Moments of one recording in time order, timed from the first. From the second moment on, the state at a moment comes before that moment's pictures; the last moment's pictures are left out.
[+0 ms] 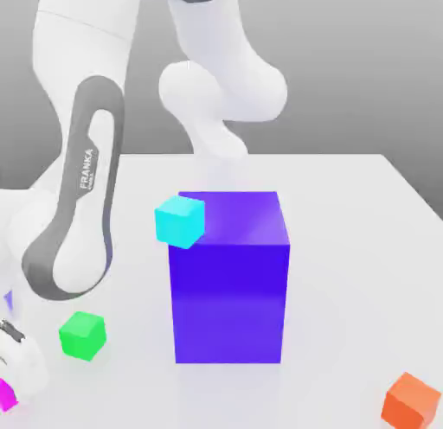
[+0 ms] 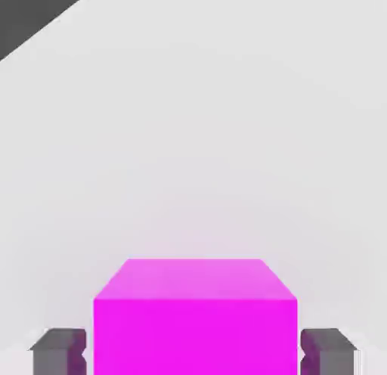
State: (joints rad) arm -0.30 0.54 -0.27 -2.24 0.36 2.74 0.58
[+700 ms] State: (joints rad) arm -0.23 0.08 -0.34 -2.59 0.16 2.64 0.56
